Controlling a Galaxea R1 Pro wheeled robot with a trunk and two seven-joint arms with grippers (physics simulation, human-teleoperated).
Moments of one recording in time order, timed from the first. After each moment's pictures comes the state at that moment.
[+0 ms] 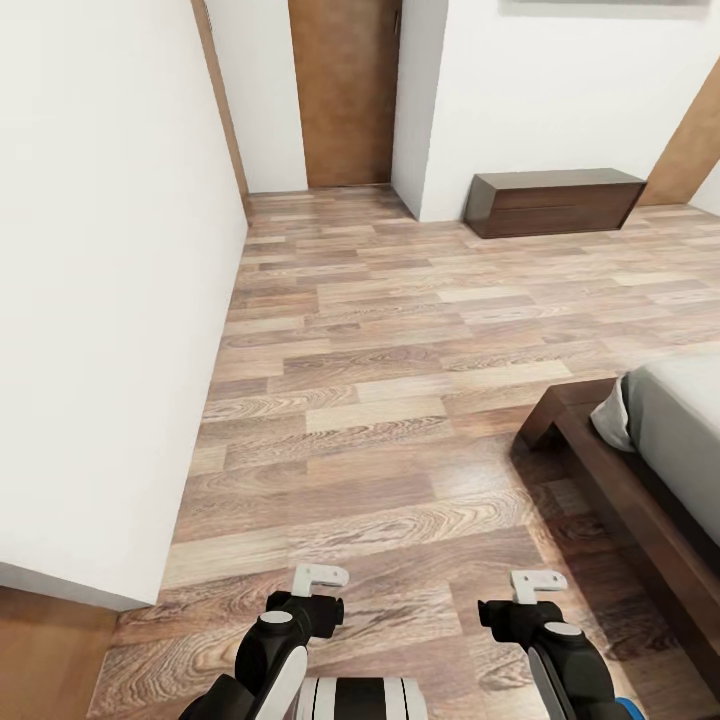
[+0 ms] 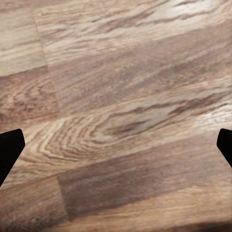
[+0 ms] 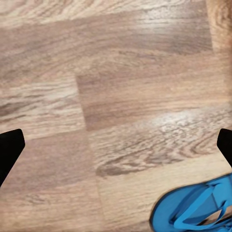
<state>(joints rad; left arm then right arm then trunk) -0.22 -0.10 -0.45 -1.37 0.34 0.74 0.49 -0.11 -0.01 0.01 -1.49 0.00 0.78 -0.12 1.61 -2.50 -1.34</state>
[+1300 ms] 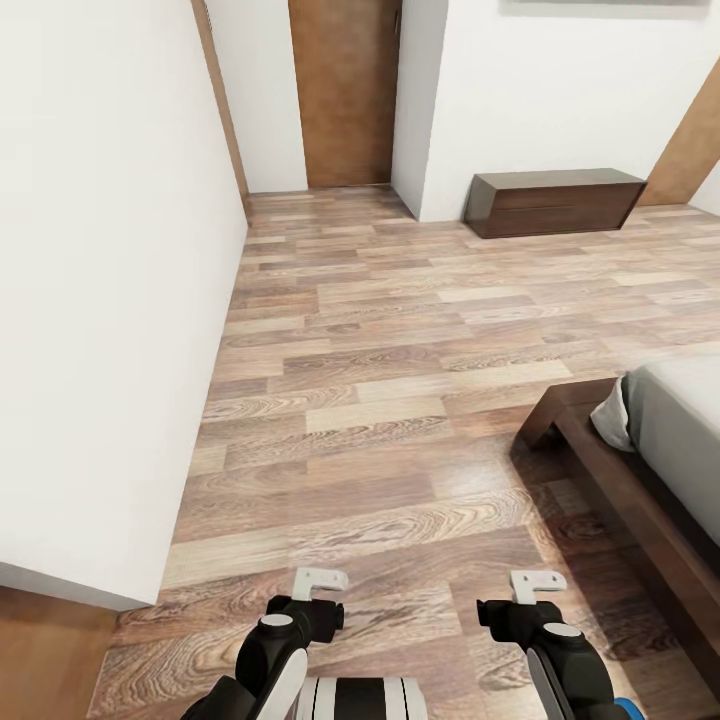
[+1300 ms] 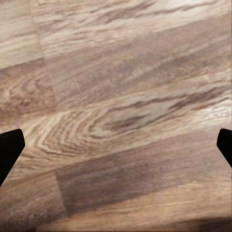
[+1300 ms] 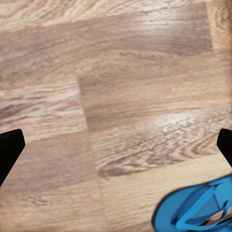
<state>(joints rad) -0.22 -0.10 -0.45 -1.34 0.35 0.73 0.49 -0.10 0.00 0.01 -1.50 0.00 0.78 -0.13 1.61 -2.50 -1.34</state>
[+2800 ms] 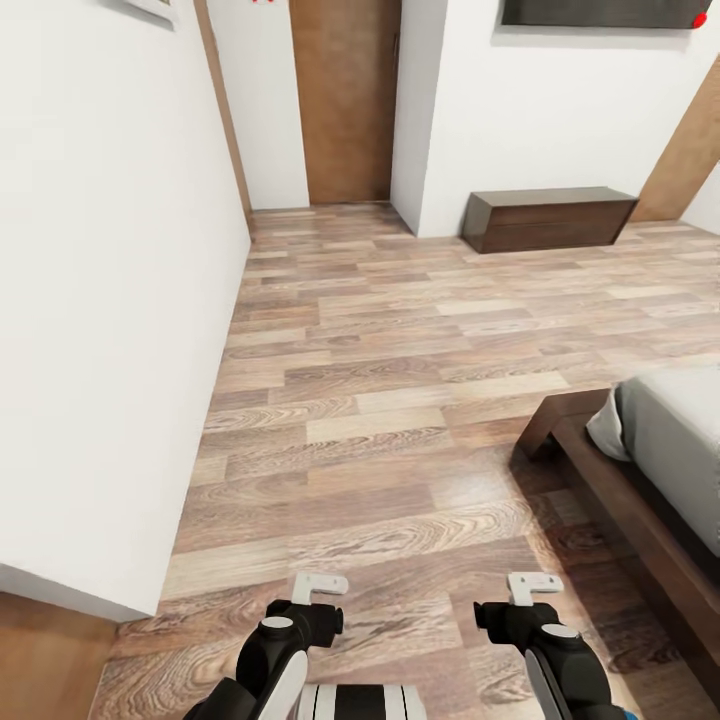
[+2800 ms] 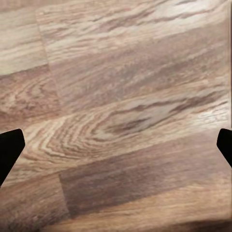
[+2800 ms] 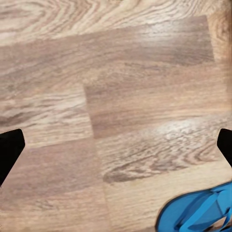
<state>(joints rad) -0.22 -0.10 -0.45 -1.33 0.35 0.74 0.49 -0.10 0.00 0.02 -1.49 0.00 0.78 -0.12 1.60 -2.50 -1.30</state>
